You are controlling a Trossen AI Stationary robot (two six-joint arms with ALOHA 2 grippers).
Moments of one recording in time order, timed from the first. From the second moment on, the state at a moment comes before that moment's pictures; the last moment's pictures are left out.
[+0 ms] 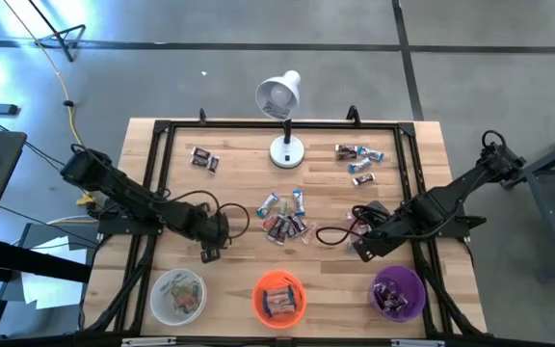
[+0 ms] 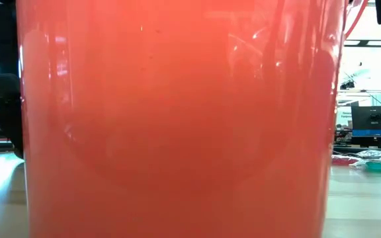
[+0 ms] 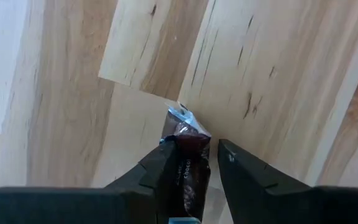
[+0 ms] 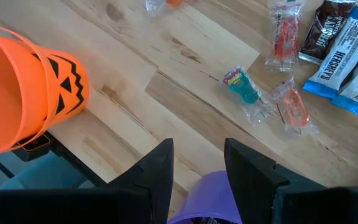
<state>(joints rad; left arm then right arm) -0.35 1.48 0.60 -0.56 -0.16 -0.63 0.56 1.22 1.13 -1.13 0.11 1.52</state>
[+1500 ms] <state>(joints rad) -0.15 1.42 1.28 -0.33 -0.38 -0.38 0.27 1.33 1.13 -0.14 0.70 0.80</state>
